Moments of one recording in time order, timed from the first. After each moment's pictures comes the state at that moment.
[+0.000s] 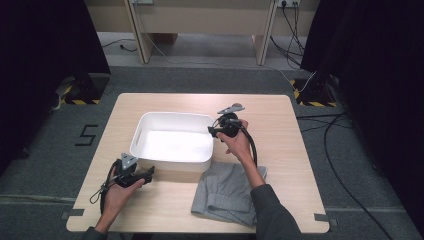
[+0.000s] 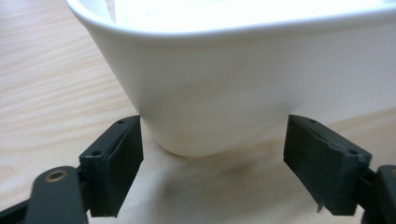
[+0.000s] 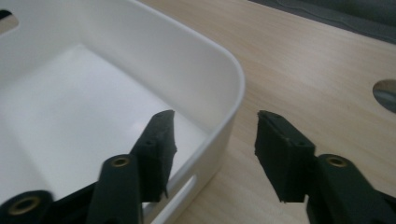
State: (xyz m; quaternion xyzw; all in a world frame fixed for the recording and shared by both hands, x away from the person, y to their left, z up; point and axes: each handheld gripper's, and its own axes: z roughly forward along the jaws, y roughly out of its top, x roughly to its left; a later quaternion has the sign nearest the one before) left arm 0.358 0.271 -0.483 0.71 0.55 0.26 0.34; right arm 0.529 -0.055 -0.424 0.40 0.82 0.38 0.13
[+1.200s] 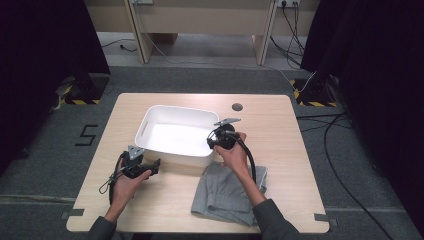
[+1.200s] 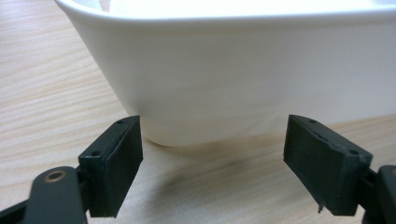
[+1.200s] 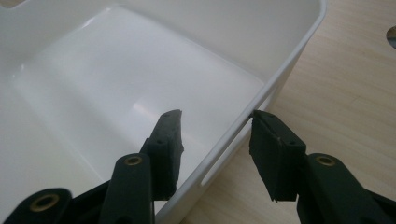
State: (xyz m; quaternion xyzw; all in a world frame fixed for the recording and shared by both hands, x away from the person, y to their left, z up) left arm 0.383 0.256 -0.481 0.71 0.57 0.25 0.35; right arm 0.485 -0.048 -0.424 0.44 0.82 0.34 0.12
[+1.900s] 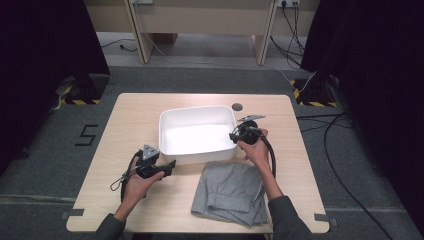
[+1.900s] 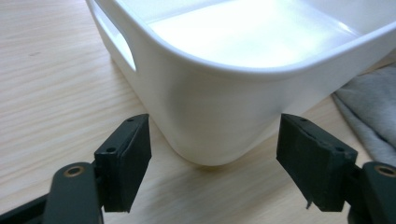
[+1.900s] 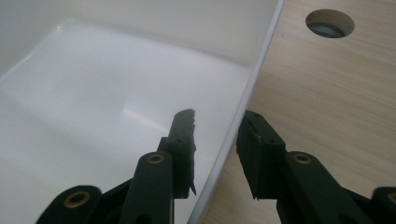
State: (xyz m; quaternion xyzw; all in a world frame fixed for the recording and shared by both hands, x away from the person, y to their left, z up) left arm 0.383 0.214 -0.472 0.73 0.52 0.20 0.39; right arm 0.510 -0.122 -0.436 0.46 0.81 0.35 0.13
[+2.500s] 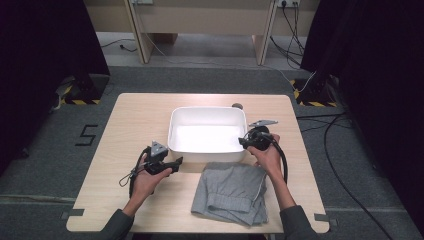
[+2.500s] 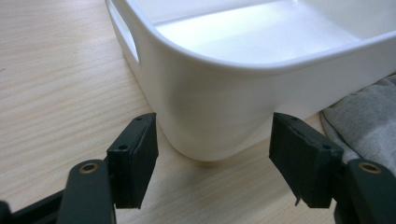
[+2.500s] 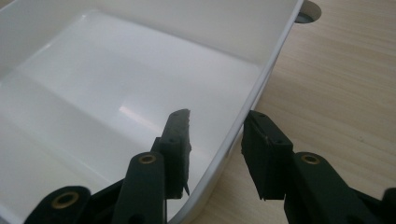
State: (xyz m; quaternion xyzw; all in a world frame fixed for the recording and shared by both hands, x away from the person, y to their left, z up) left arm 0.396 0.193 -0.470 0.74 0.51 0.19 0.40; right arm 0.489 -0.153 -0.430 0.46 0.81 0.35 0.14
